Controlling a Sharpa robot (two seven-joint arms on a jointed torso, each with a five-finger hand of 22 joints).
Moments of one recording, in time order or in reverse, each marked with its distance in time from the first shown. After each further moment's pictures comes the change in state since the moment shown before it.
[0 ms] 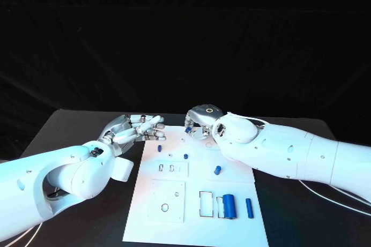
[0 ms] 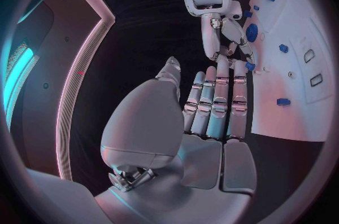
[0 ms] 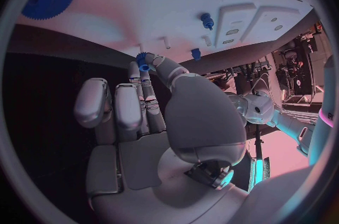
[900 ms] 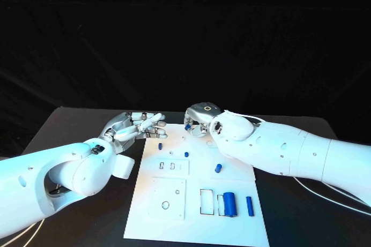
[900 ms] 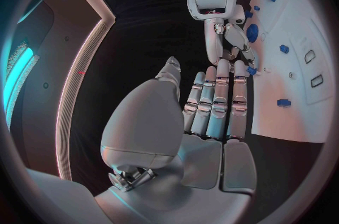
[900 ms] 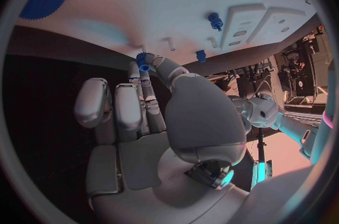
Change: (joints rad) left arm 0.003 0.001 0.000 0.001 0.001 0.001 -0.001; left_hand 0.000 0.000 0.000 0.000 0.000 -0.004 0.004 -0.005 0.000 0.000 0.000 0.000 0.000 0.000 0.000 0.000 0.001 0.000 0.000 0.000 0.000 -0.001; right arm -0.006 0.047 0.000 -0.063 -0.002 0.005 -0.003; right_hand 0.000 0.000 0.007 0.001 -0.002 -0.005 0.004 -0.006 0.003 0.000 0.000 0.000 -0.003 0.000 0.000 0.000 0.000 0.001 0.000 0.000 0.000 0.001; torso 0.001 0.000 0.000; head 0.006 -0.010
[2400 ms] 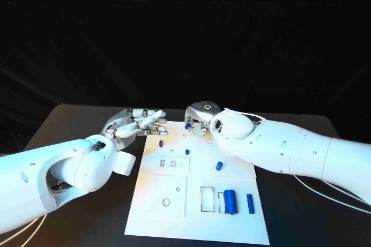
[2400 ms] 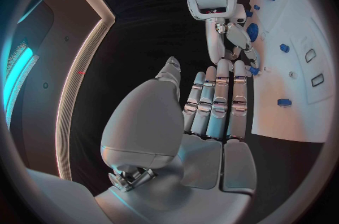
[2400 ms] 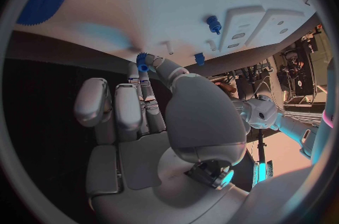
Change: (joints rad) left arm 0.002 0.002 0.000 -0.005 0.001 0.000 -0.001; left_hand 0.000 0.000 0.000 0.000 0.000 0.000 0.000 0.000 0.000 0.000 0.000 0.000 0.000 0.000 0.000 -0.005 0.001 0.000 0.000 0.000 0.000 -0.001; right arm -0.003 0.007 0.001 -0.007 0.002 0.019 0.011; right_hand -0.008 -0.015 0.008 0.008 -0.011 -0.014 0.012 -0.009 0.002 -0.014 0.014 -0.013 -0.009 0.000 0.000 0.004 -0.005 0.000 -0.007 0.007 0.000 -0.006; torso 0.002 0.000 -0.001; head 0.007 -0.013
